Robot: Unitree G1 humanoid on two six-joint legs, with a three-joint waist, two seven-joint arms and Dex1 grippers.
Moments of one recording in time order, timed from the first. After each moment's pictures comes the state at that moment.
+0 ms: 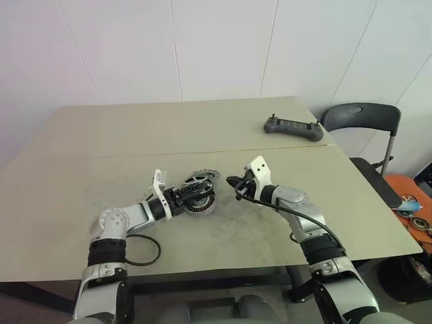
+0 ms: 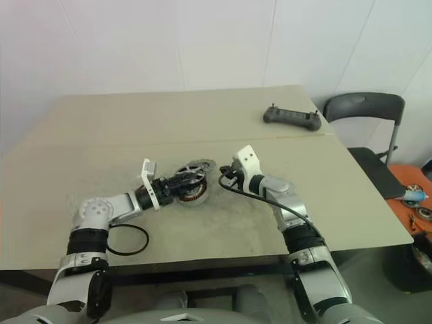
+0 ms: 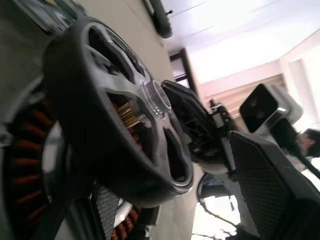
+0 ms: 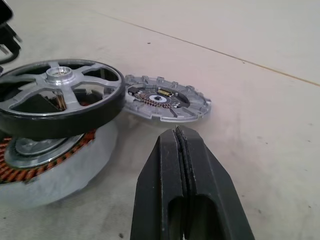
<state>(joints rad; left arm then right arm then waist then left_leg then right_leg) -0.43 0.25 0.28 0.32 -0.88 1.15 -0.58 -0.49 -0.24 0.13 0.34 0.17 0.34 0.68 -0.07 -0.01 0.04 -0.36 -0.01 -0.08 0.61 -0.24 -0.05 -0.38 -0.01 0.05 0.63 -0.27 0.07</state>
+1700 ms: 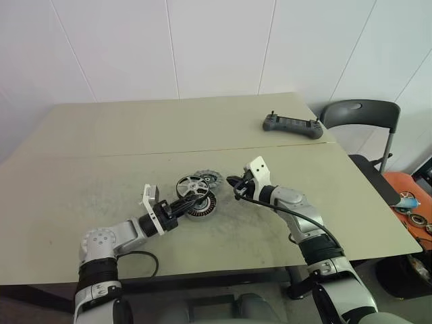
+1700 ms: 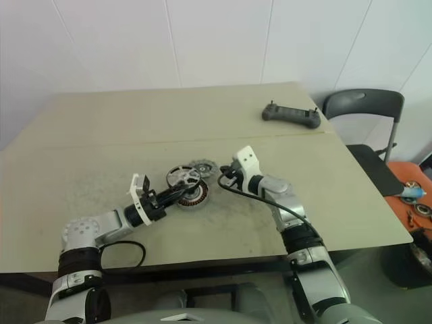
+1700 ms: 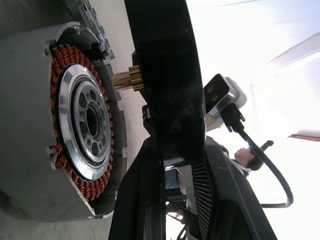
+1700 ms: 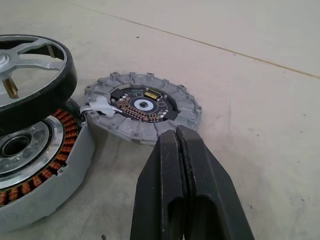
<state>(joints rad) -0.31 0.18 0.44 0.31 -1.10 1.35 -0.56 -0.48 -0.23 0.13 0.36 0.16 0.32 0.65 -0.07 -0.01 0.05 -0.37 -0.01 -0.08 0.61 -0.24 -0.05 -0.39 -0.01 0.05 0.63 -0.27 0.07</state>
